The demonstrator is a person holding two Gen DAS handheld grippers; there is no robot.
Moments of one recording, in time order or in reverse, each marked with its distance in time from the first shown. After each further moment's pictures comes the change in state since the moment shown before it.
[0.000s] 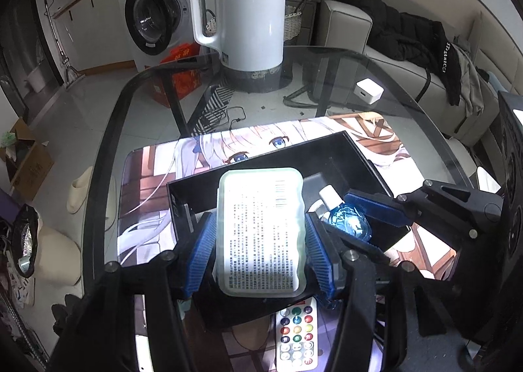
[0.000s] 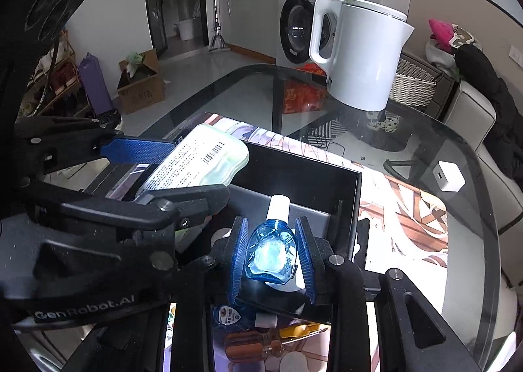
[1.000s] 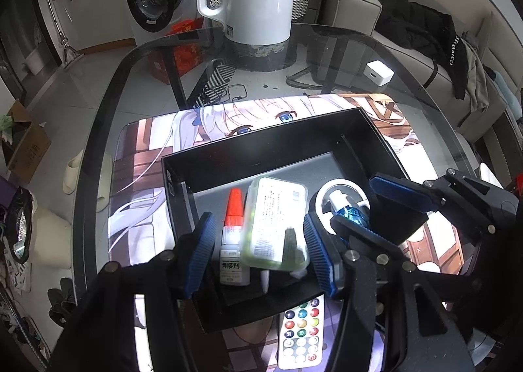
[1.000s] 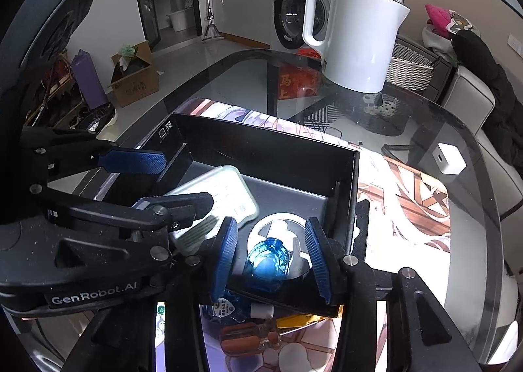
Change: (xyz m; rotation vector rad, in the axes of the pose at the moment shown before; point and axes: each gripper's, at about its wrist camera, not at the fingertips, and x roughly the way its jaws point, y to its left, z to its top) left arm 0.016 0.009 -0.006 -0.034 0.082 -0.008; right arm 0.004 -0.004 -0.004 0.029 0.048 -0.013
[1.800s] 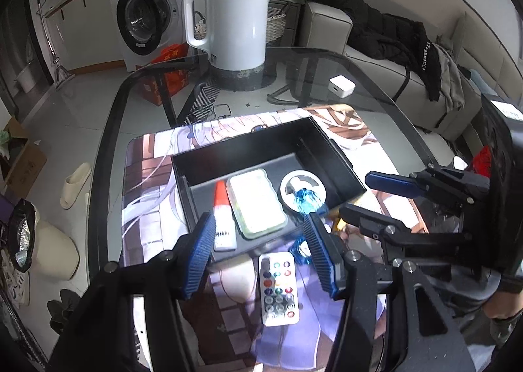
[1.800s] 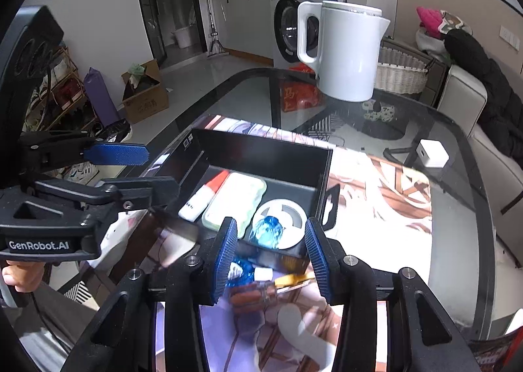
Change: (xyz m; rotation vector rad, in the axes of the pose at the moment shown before) left arm -0.067 -0.014 -0.029 0.060 -0.077 -0.056; right arm -0.059 -0.017 -0.021 0.047 -0.036 0.067
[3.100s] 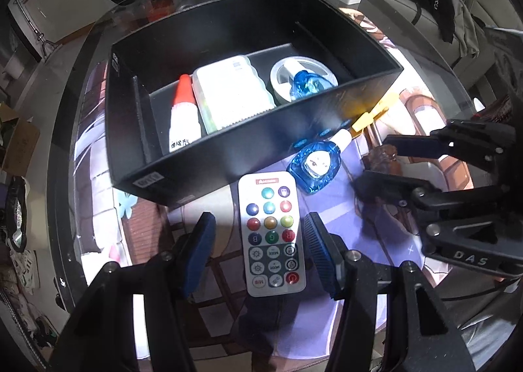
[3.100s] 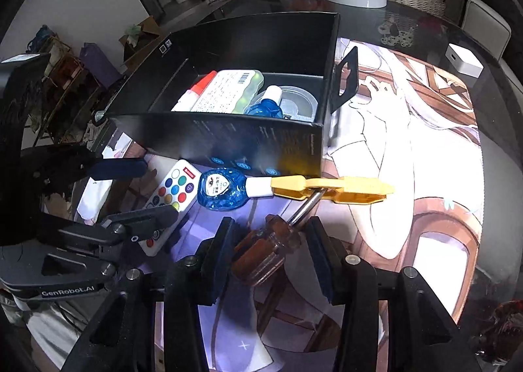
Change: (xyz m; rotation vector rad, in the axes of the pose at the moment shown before) left arm 0.075 -0.014 -0.055 0.047 0.273 0.038; right arm 0.054 -0.022 -0.053 0.065 0.274 0.092
